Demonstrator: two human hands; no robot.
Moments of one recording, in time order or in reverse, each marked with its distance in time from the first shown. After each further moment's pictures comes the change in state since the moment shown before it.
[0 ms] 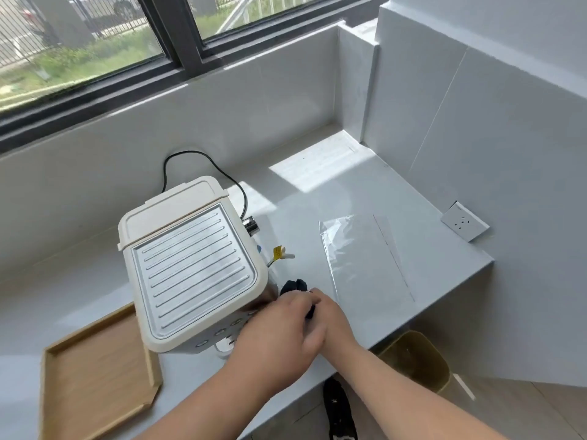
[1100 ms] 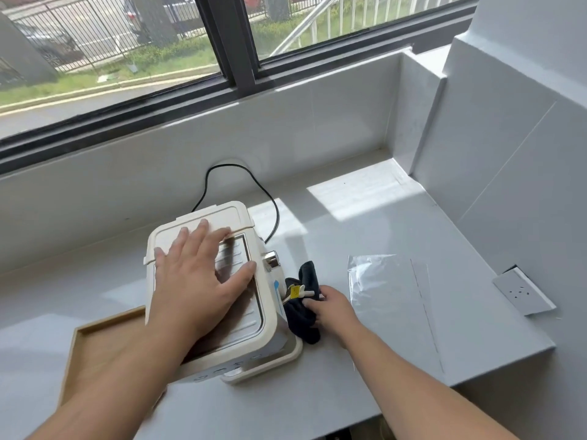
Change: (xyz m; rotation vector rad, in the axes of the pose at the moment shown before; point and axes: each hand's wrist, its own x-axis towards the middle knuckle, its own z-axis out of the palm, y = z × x) left_hand 0.055 -0.081 -0.106 0.152 0.370 -0.442; right_hand 0.111 -0.024 -0.039 0.493 -0.206 0.179
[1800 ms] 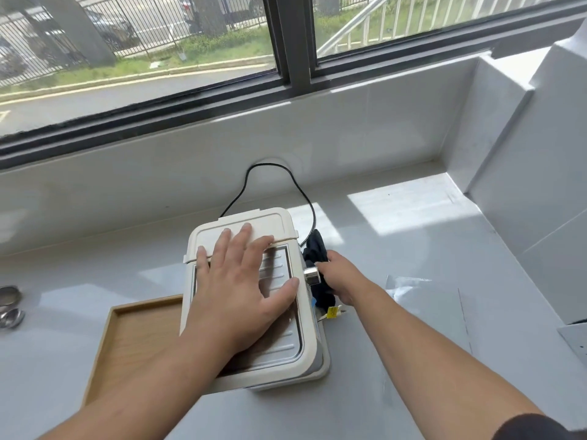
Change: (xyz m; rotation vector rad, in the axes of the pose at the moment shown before) left_hand 0.001 0.000 0.006 0.041 -0.008 0.000; right_hand 0.073 -0.097 0.035 0.007 -0.193 0.022
